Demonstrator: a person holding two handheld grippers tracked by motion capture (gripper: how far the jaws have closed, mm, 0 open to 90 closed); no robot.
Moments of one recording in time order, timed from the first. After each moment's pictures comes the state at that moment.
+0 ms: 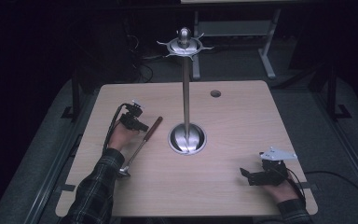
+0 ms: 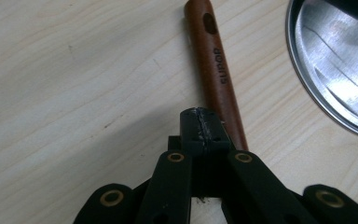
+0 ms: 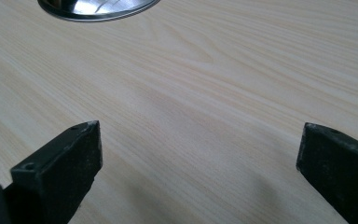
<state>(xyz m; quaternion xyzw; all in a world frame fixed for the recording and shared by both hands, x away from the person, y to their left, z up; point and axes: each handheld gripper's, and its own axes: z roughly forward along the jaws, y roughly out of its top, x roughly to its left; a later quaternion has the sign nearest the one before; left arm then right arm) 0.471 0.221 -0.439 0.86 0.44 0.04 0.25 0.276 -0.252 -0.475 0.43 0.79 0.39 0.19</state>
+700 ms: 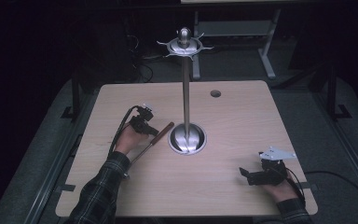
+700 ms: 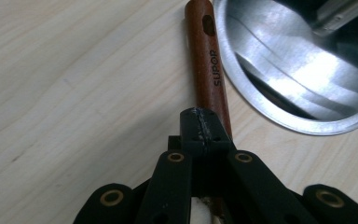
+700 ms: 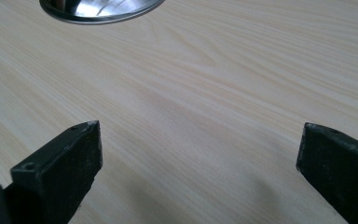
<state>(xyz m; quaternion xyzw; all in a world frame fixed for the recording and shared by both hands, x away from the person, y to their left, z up) 0.457 0.185 -0.438 0.89 0.39 0.02 0.25 0.278 -0.251 -0.474 0.43 0.79 0.39 0.19</state>
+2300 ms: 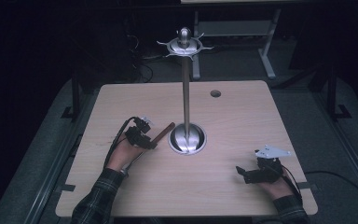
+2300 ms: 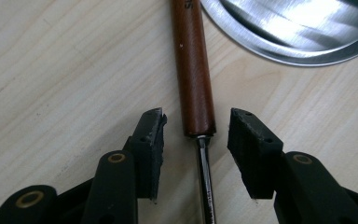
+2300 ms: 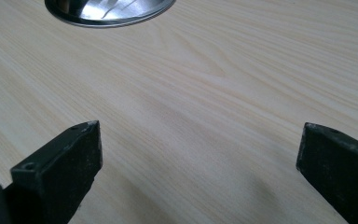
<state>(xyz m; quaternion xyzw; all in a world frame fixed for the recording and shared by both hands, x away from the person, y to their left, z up) 0.412 0.193 -0.444 0.90 0.37 0.07 0.22 0.285 -0.242 -0.474 0.41 0.80 0.39 0.19</state>
